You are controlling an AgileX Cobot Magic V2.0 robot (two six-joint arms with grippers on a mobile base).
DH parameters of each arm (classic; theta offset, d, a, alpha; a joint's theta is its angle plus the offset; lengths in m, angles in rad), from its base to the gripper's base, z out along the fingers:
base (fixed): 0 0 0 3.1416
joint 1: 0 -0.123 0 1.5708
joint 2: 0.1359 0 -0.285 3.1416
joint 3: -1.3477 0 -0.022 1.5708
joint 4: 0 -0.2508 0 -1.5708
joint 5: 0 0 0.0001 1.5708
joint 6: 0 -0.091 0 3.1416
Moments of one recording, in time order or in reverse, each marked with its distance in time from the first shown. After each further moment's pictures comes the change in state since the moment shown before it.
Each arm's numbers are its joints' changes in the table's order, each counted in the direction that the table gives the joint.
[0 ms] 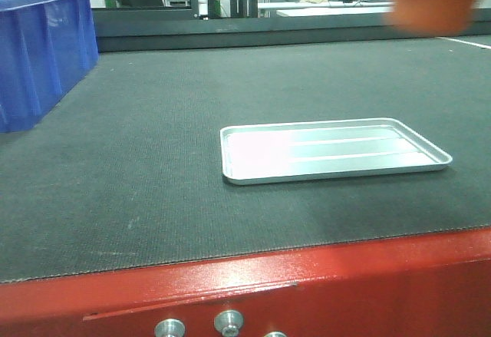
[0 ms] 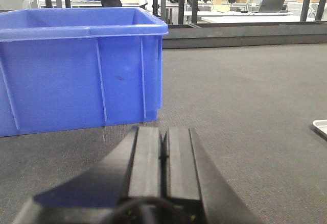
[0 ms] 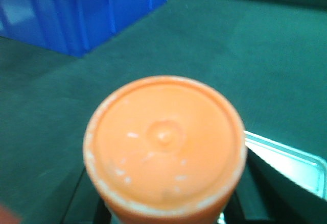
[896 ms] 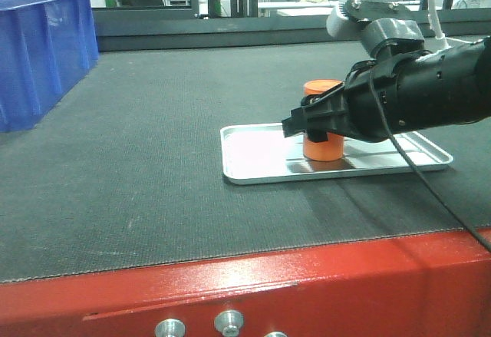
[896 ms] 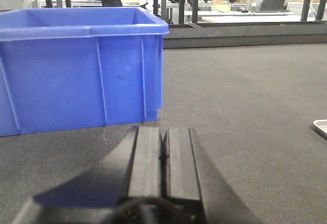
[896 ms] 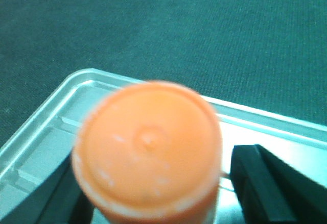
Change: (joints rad) left arm 0.000 0.000 0.000 0.000 0.000 0.000; right arm 0.165 0.801 0.274 -0.035 0.368 0.048
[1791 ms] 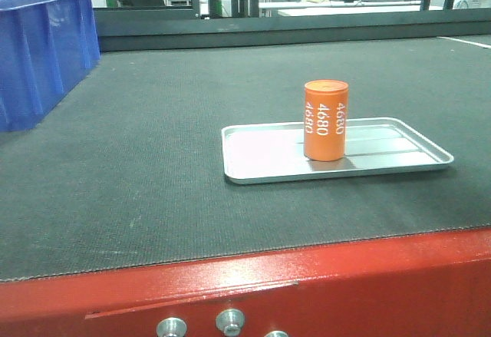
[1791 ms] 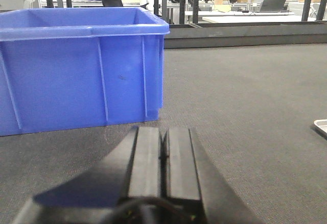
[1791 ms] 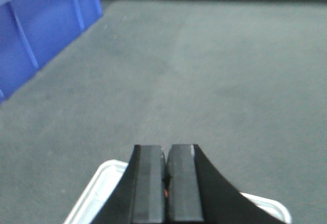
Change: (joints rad) left arm 0.000 0.000 0.000 0.000 0.000 0.000; right arm -0.002 -0.543 0.001 -0.002 -0.363 -0.074
